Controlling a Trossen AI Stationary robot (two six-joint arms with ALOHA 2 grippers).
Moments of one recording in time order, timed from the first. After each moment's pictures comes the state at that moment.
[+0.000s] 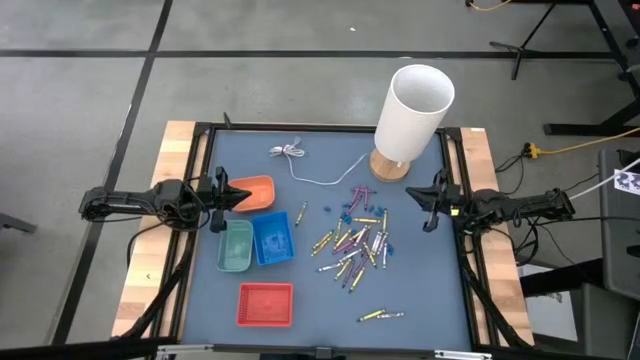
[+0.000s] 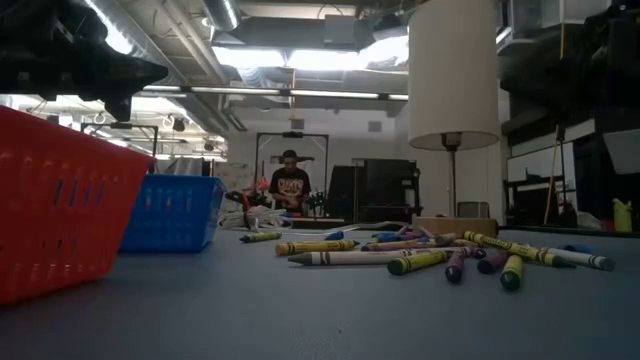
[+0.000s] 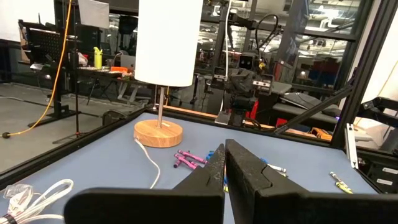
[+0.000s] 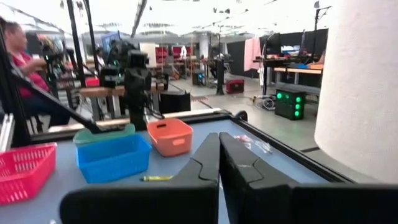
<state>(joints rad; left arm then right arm) -0.02 0.00 0.01 0.11 -0.22 -0.15 0.18 0.01 0.01 0.15 0.44 -0.03</state>
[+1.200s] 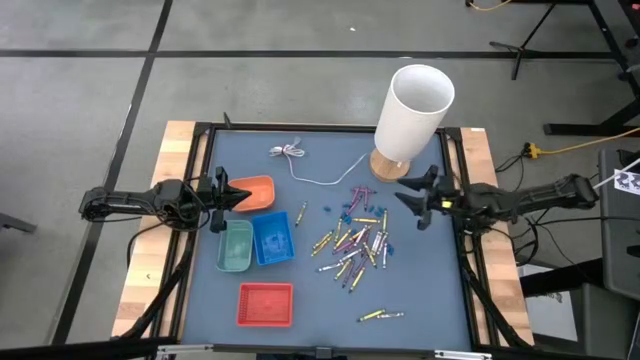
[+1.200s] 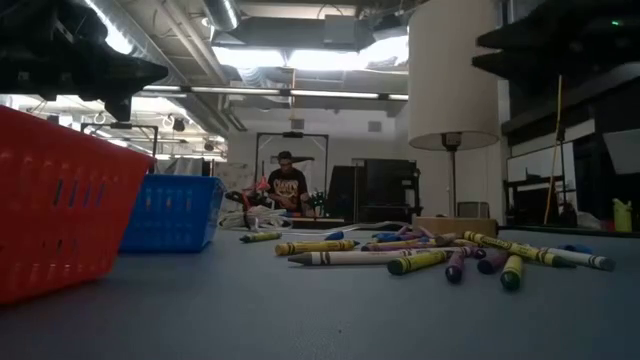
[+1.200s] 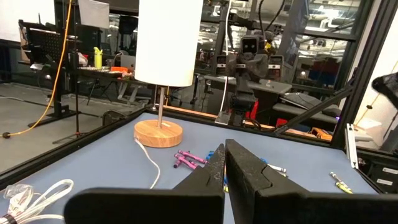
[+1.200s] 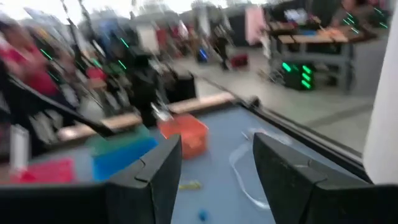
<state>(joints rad) -0.02 0.00 0.01 0.11 -0.22 -0.15 0.18 0.53 0.27 0.27 0.46 0.13</state>
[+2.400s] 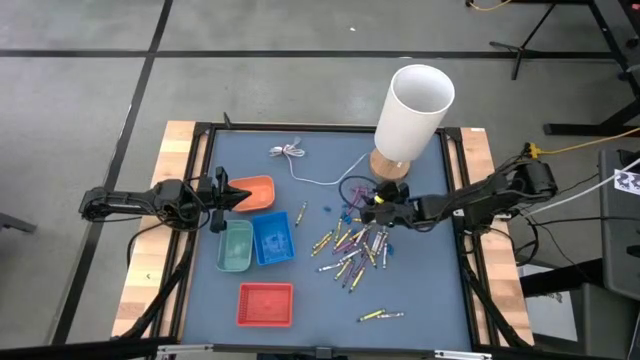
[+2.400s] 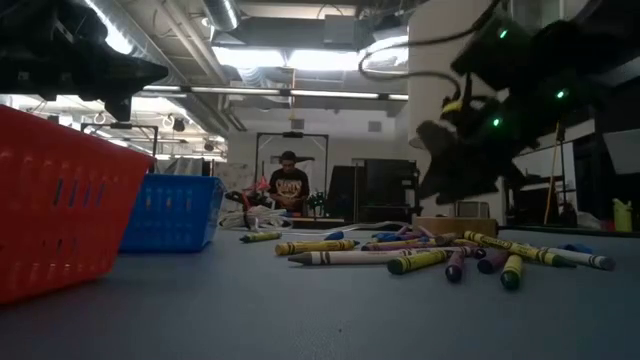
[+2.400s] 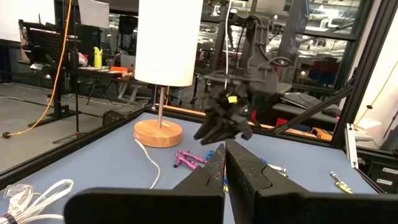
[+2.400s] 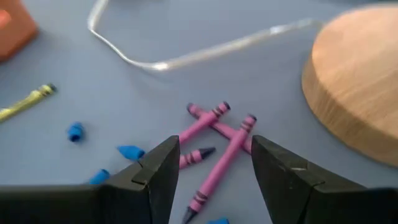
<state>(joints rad) -0.02 0.00 0.01 0.10 -0.22 -0.15 0.09 1.49 0.54 0.05 0.67 0.89</state>
